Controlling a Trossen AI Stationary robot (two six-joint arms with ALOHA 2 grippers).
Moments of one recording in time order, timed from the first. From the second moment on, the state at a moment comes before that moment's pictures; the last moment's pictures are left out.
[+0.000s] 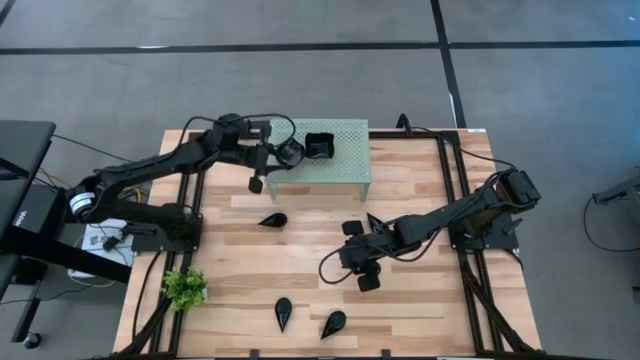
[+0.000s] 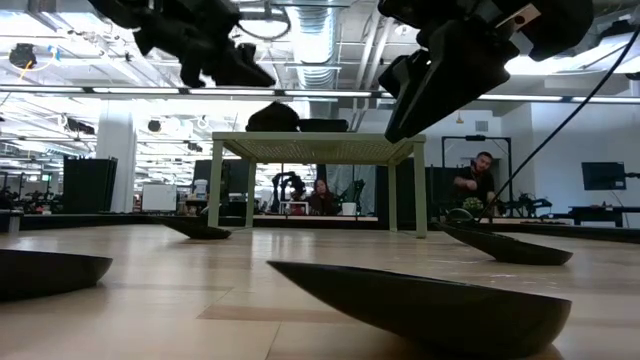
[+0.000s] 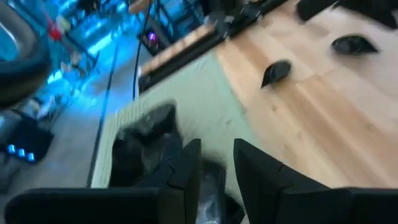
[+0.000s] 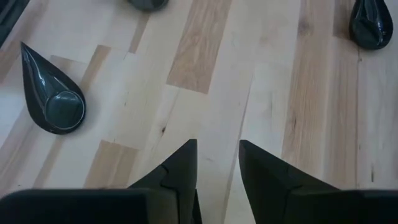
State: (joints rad) left arm 0.54 1.18 0.84 -0.11 0.47 0.86; right arm 0.31 1.60 1.03 -0.30 0.06 0.03
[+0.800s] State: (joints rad) left arm -0.02 1.11 0.73 -0.15 0.42 0.38; right arm 0.25 1.61 1.03 -0.07 0.07 0.00
